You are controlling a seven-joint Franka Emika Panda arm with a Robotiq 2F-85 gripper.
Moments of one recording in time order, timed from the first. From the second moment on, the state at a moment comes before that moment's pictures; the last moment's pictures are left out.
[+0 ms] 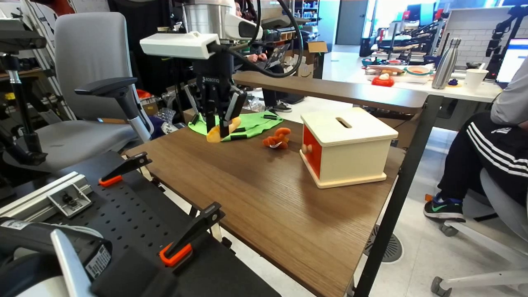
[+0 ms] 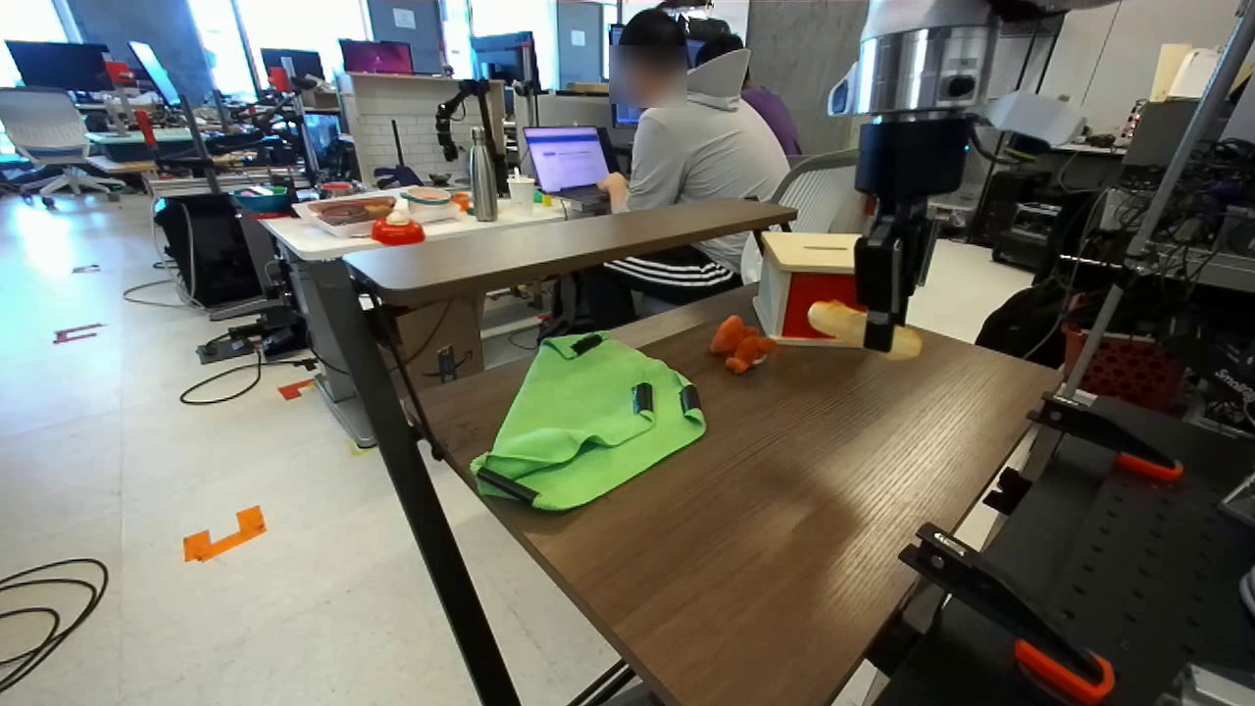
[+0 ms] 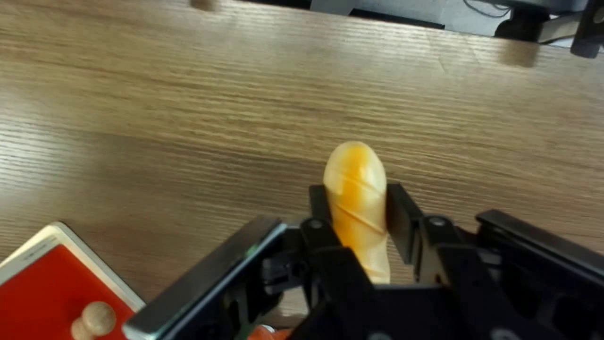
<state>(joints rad) -0.01 0.24 0.02 -2.38 -0.06 2.52 -0.16</state>
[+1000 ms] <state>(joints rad) 0.00 0.62 0.05 -2.04 -0.06 2.51 -0.18</state>
